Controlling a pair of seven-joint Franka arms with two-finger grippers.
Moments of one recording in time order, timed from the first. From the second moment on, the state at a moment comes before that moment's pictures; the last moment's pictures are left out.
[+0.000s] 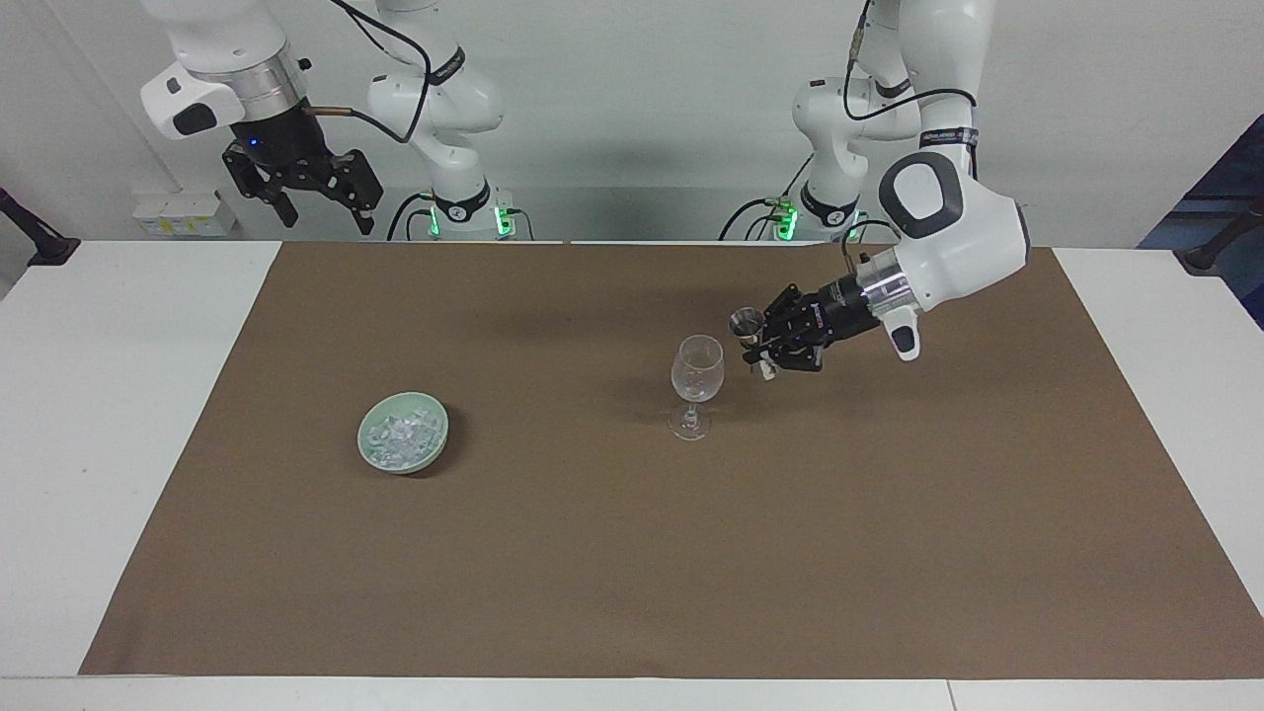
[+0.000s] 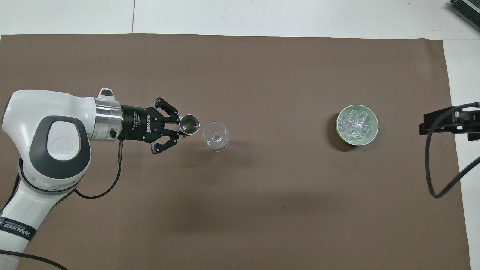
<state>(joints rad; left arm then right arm) -0.15 0.08 -0.10 -2.00 -0.99 2.06 -1.26 -0.02 -0.02 0.04 -1.46 0.00 1.42 0.16</state>
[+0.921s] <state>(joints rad) -0.22 0.06 -0.11 -1.99 -0.77 2.15 -1.43 -0.02 -0.02 0.04 -1.46 0.00 1.42 0.16</state>
